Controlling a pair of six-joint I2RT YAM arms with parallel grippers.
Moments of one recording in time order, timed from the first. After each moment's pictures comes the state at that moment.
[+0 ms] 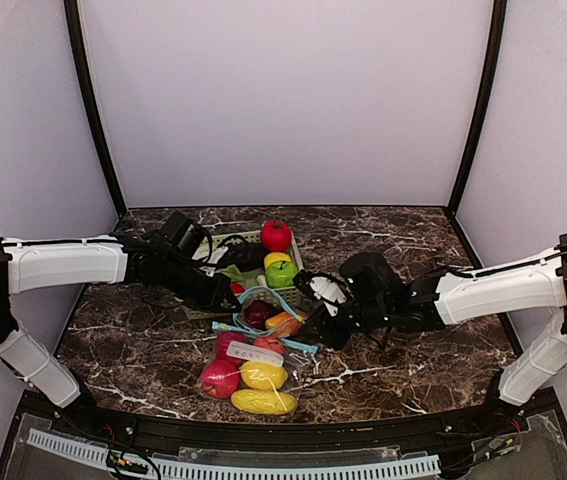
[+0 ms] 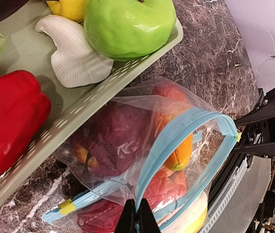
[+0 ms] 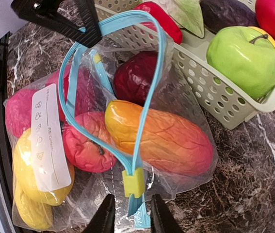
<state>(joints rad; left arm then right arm) -0.68 1.51 1.00 -0.45 0.41 -0.43 1.02 1.52 0.84 -0.03 -0.15 0.10</state>
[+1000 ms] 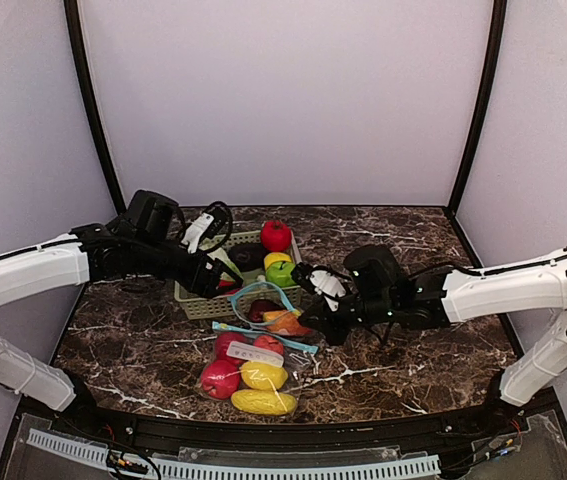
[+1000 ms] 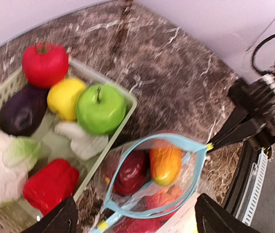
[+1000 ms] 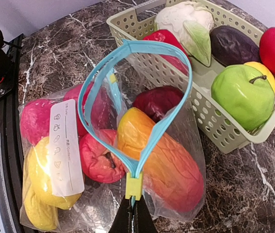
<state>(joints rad) -0.68 1.31 1.00 -0.41 0.32 -0.14 1.02 1.49 0.85 -0.02 -0.16 0.02</state>
